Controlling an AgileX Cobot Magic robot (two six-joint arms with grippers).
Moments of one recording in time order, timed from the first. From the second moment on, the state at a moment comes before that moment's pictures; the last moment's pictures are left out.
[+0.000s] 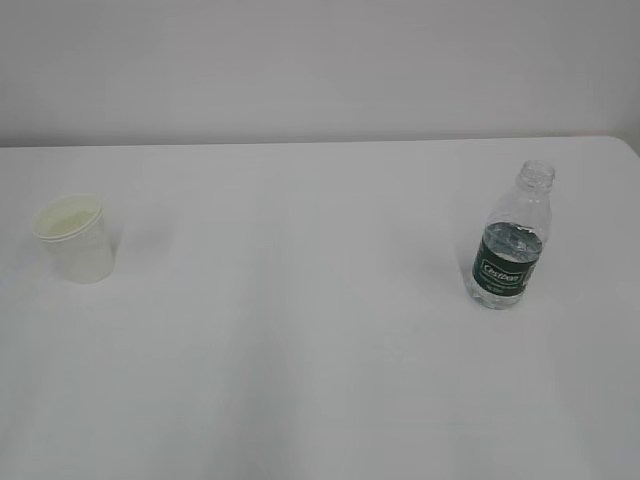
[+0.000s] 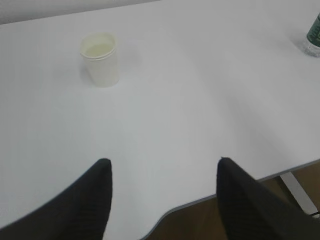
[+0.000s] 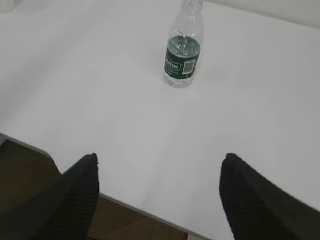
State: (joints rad) left arm -0.06 0.00 -0.56 -0.23 1.15 0.16; right arm 0.40 -0.02 -0.56 -0.08 1.18 -0.06
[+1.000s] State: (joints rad) left arm -0.06 0.00 -0.53 -0.19 1.12 0.16; right arm 0.40 -0.02 -0.50 -0.12 1.17 -0.02
